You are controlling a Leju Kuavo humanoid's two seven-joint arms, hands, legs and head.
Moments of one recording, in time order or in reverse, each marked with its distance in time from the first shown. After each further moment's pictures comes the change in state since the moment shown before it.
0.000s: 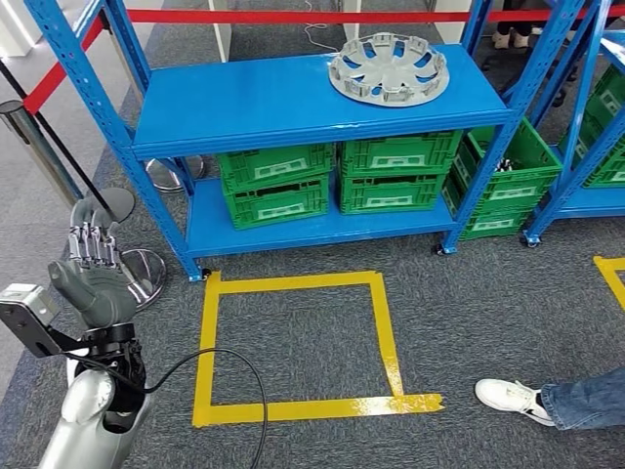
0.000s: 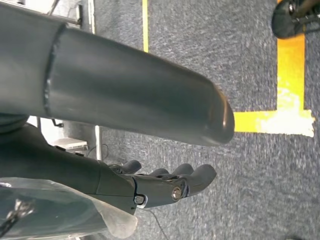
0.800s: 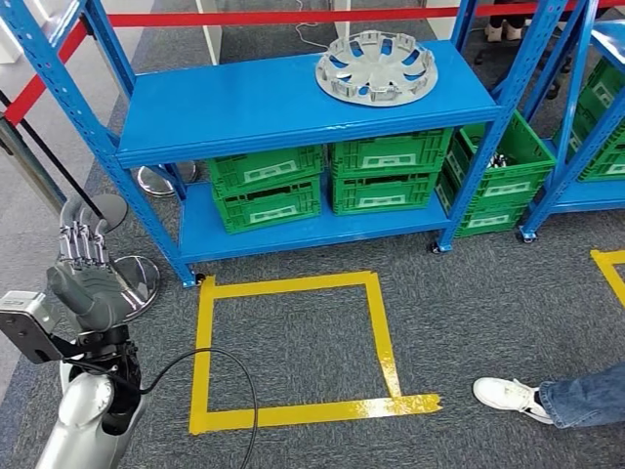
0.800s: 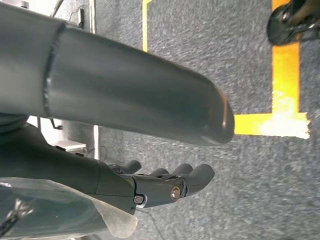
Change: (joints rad) left arm 0.009 0.004 0.002 -0.013 -0.094 0.025 -0.020; right arm 0.003 0.005 0.008 0.001 0.000 -0.002 -0.002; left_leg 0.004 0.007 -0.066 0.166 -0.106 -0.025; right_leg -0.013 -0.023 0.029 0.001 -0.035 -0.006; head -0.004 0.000
